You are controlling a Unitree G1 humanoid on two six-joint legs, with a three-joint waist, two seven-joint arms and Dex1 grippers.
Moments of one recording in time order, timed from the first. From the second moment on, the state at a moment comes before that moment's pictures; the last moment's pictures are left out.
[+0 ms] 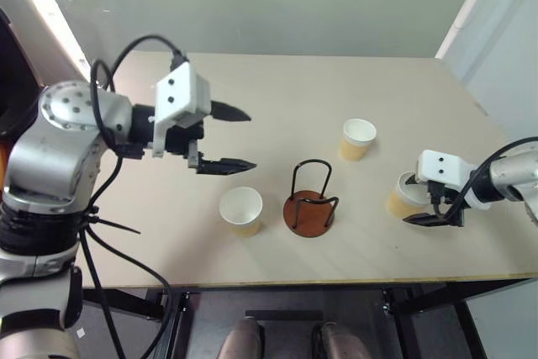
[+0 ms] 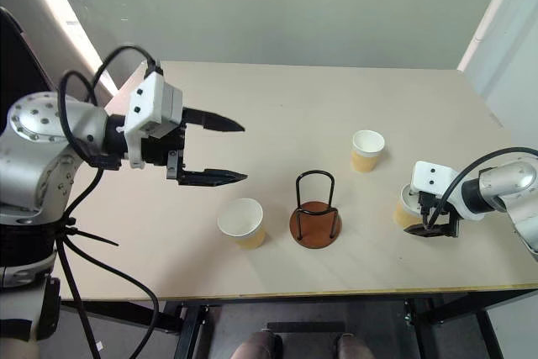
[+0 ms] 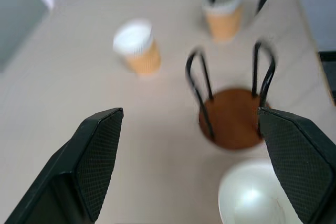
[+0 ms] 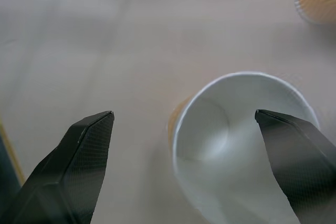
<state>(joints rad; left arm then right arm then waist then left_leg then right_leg) -0.85 0.90 -0.02 -0.26 -0.44 0.61 -1.28 -0.50 -1.17 0.22 -0.12 0.15 0.53 1.25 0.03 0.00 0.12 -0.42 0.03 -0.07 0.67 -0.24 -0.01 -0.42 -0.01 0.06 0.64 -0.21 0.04</state>
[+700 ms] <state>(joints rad) -0.84 0.90 -0.08 -0.26 -0.45 0.60 -1.26 -0.57 -1.14 0.15 -0.09 0.18 0.52 1.32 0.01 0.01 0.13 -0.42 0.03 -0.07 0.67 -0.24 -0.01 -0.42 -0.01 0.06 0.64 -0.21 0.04</state>
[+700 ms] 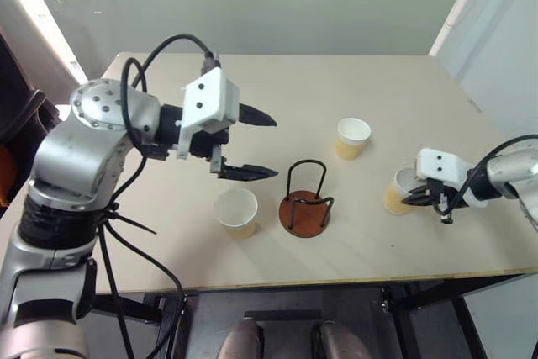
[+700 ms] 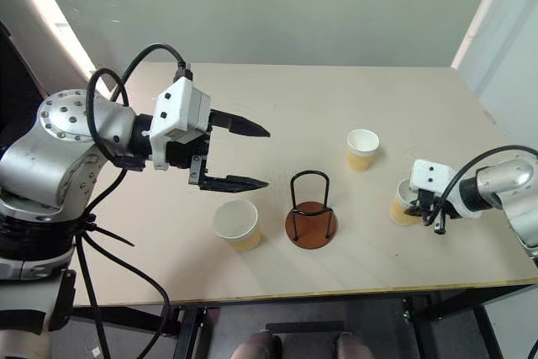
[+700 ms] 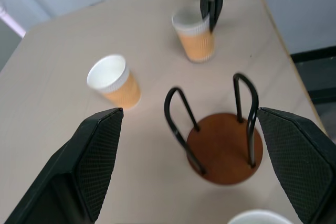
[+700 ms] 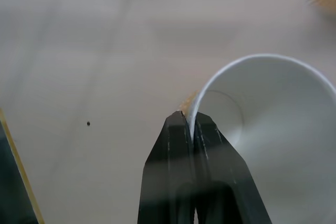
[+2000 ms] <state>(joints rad) -0.74 0.97 -0.04 -0.25 -0.44 0.57 -1.26 -0.90 -0.90 0.31 -0.29 0.36 0.56 1.43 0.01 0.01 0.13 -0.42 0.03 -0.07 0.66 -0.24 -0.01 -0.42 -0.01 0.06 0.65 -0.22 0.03</state>
